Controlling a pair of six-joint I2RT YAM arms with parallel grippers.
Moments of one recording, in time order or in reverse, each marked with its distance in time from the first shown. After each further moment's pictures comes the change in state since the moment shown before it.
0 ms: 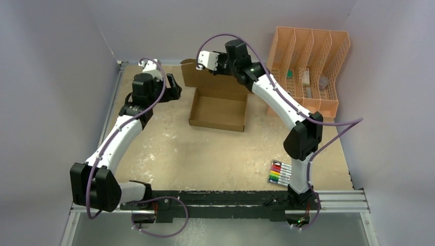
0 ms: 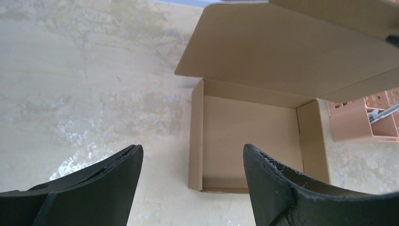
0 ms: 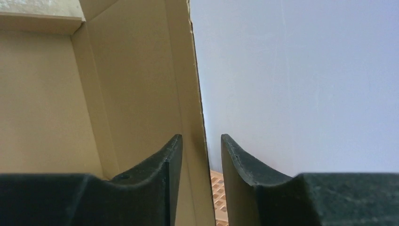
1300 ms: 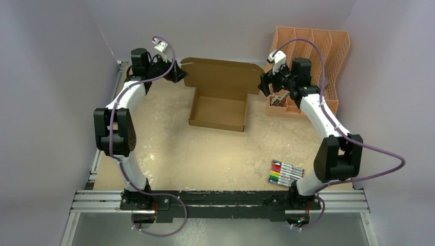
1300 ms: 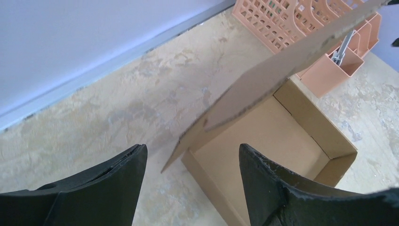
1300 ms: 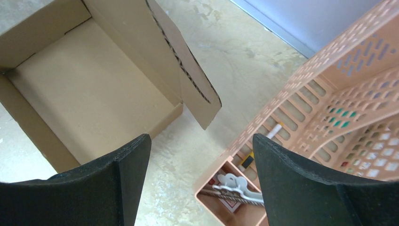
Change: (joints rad) left arm 0.187 0.585 0.411 0.232 0.747 0.365; right arm -0.494 -0.435 -0.731 0.299 -0.434 0.674
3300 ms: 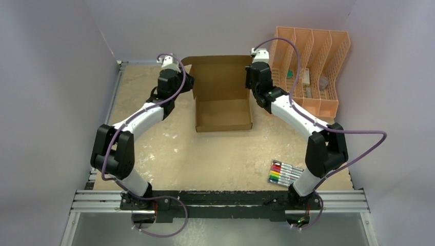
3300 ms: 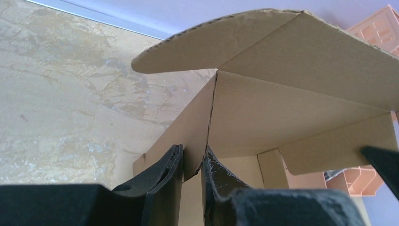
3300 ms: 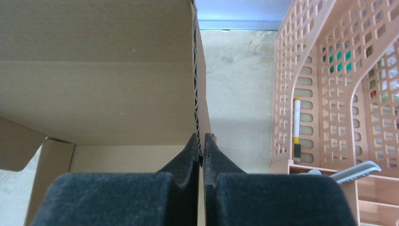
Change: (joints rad) left arm -0.309 -0.243 -0.344 0.199 -0.819 -0.586; right arm 0.369 0.129 0.063 0.161 0.802 0.546
